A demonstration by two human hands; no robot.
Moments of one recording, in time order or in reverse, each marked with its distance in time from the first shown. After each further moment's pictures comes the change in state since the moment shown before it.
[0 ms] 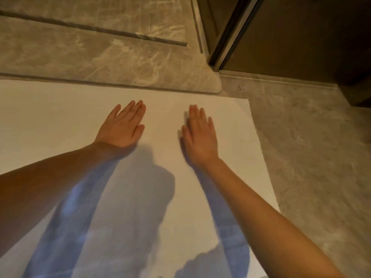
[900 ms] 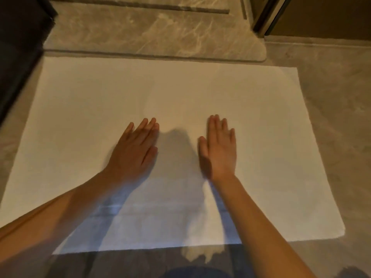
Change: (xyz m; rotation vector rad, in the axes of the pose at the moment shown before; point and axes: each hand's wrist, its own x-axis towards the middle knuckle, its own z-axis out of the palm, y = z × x) left_hand -0.182 0.004 -0.028 0.003 -0.064 -0.012; right_hand -0.123 -0.076 0.031 0.007 -0.019 0.069
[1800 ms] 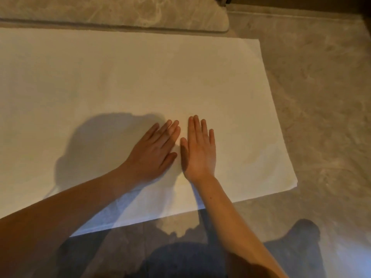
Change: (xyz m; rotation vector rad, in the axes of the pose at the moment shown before) left_hand 0.005 0.102 0.027 -0.085 0.012 0.378; right_hand -0.069 0.021 -0.004 0.010 -0.116 0.092
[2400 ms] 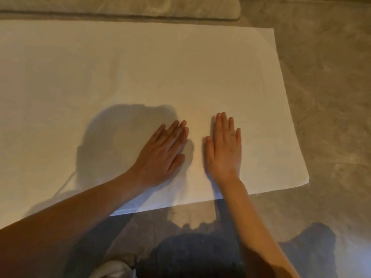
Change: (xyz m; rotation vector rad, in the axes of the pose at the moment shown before) left_hand -0.024 0.018 0.002 0.017 -0.015 -0.015; right_hand -0.026 0.033 -0.018 -0.049 0.069 0.036
